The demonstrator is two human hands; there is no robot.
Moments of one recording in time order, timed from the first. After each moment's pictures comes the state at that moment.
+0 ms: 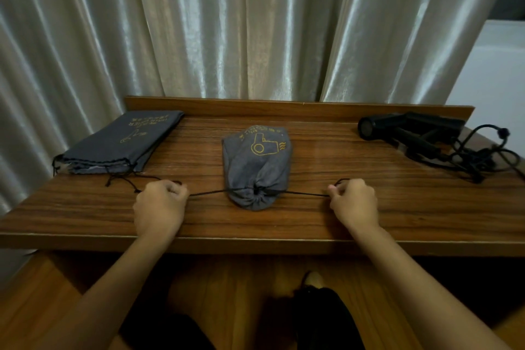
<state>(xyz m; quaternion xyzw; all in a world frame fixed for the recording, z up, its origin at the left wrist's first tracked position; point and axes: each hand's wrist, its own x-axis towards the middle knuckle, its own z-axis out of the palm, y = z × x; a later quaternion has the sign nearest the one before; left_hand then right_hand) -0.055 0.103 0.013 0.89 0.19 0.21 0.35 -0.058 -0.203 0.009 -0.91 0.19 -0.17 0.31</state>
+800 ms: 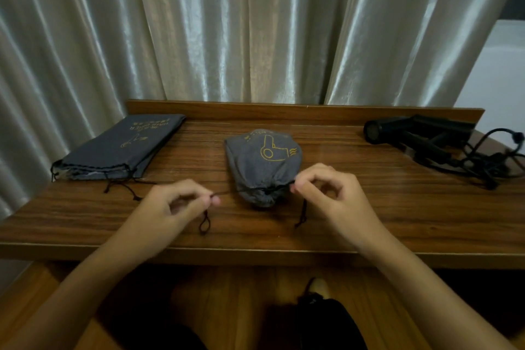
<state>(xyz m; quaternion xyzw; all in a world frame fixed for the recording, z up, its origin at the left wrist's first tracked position) -0.093 0.117 0.056 0.87 -0.21 0.09 0.43 -0.090 -0.172 0.057 -0.81 -0.24 -0.17 0.52</state>
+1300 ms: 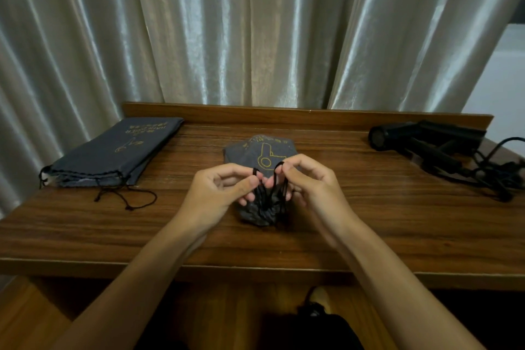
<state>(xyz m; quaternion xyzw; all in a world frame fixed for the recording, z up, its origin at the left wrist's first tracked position) -0.028 0.050 0.042 0.69 -0.18 0.05 0.70 -0.038 -0.143 0.048 -0.64 -0.17 -0.03 0.74</state>
